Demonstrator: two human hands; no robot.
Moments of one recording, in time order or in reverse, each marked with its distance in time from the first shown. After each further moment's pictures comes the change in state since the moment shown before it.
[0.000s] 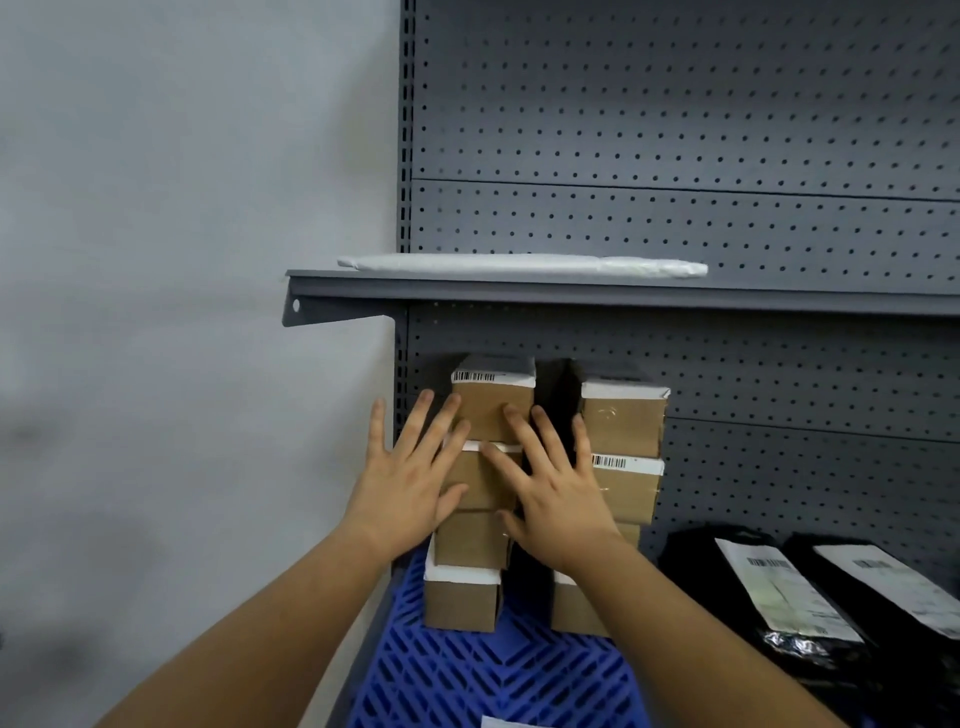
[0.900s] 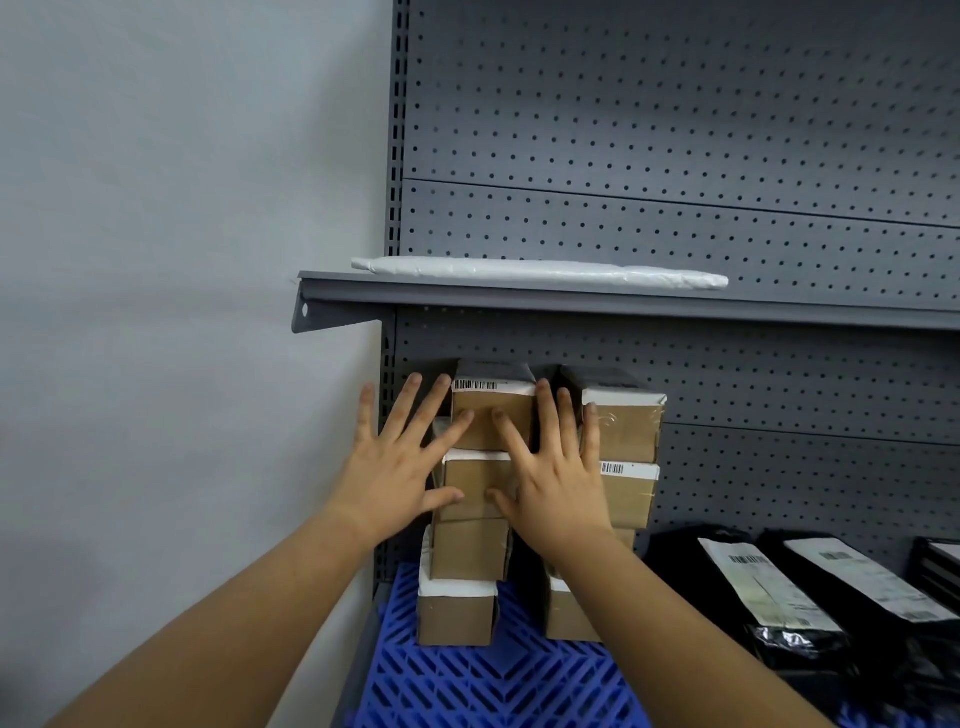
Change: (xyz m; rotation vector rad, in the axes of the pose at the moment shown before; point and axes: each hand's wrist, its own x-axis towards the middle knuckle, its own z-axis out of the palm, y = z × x) left_hand 0.020 -0.029 0.023 -0.032 0.081 0.084; right_hand 0.021 -0.020 -0.020 -0.078 0.059 0.282
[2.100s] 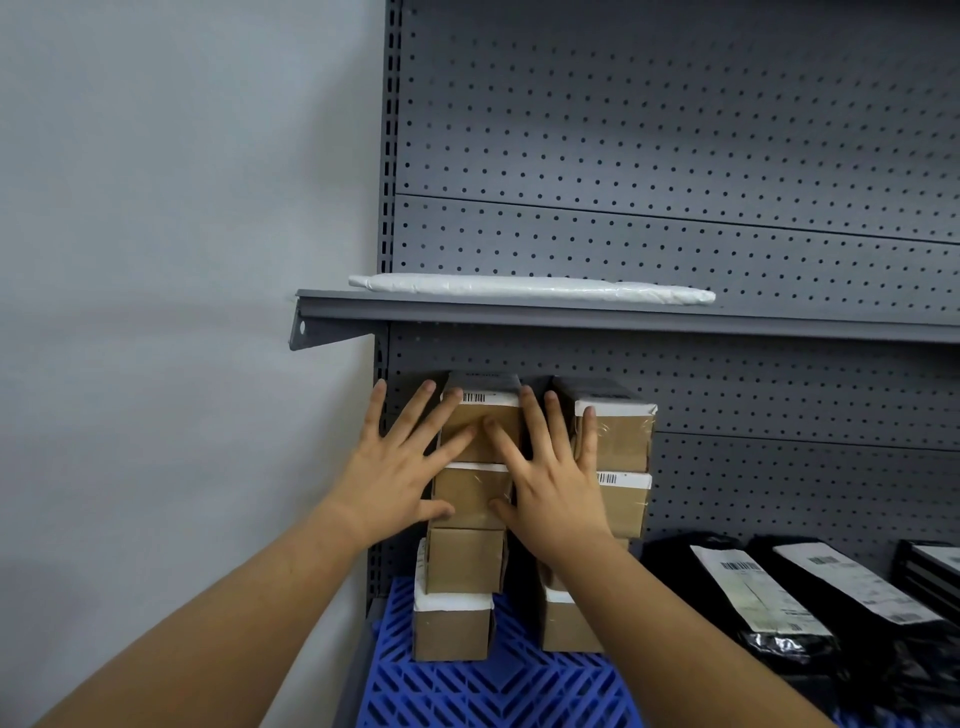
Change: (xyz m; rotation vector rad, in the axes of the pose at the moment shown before) left_hand 0.011 -0.009 -0.011 0.014 0.024 0.121; right_hand 0.006 0.004 -0.005 -0.034 0.031 -0.047
